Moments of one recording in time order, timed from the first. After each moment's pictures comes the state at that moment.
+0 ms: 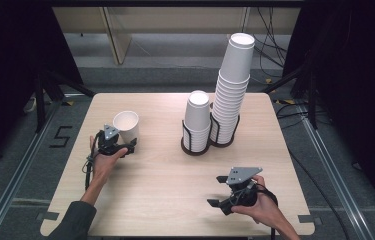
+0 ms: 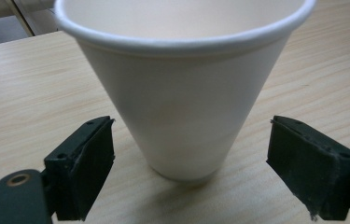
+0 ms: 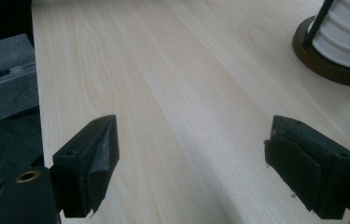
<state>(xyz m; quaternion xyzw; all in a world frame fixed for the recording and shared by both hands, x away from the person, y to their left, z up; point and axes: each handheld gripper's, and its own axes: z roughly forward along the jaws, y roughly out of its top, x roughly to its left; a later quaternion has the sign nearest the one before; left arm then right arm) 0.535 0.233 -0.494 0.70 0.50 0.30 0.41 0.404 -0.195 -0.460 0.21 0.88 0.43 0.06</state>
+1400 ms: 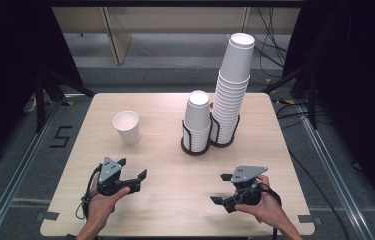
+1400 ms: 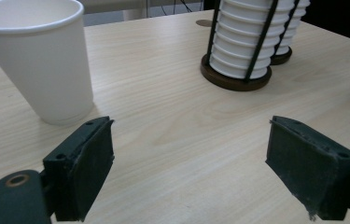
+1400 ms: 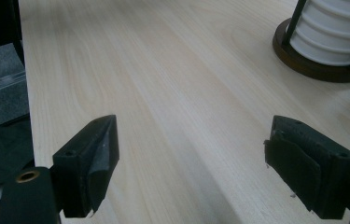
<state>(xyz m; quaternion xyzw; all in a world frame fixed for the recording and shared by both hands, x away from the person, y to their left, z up) 0.400 0.191 -0.469 0.71 0.44 0.25 0.49 0.404 -0.205 -0.458 0.24 0.87 0.43 0.07</state>
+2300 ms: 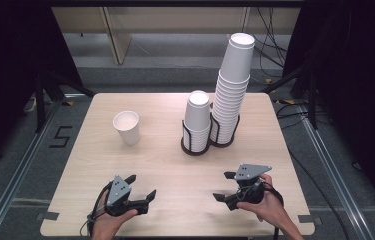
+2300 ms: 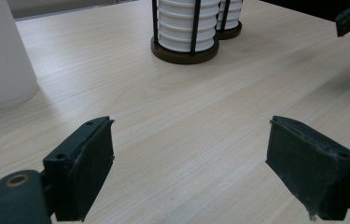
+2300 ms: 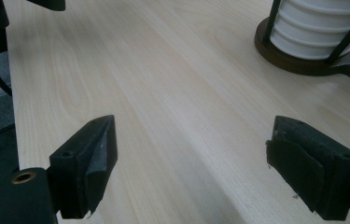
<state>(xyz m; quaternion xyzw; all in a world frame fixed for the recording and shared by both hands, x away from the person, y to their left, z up) 0.360 0.169 -0.482 0.74 0.40 0.23 0.49 0.410 -0.215 -0.461 0.25 0.86 0.44 0.09</state>
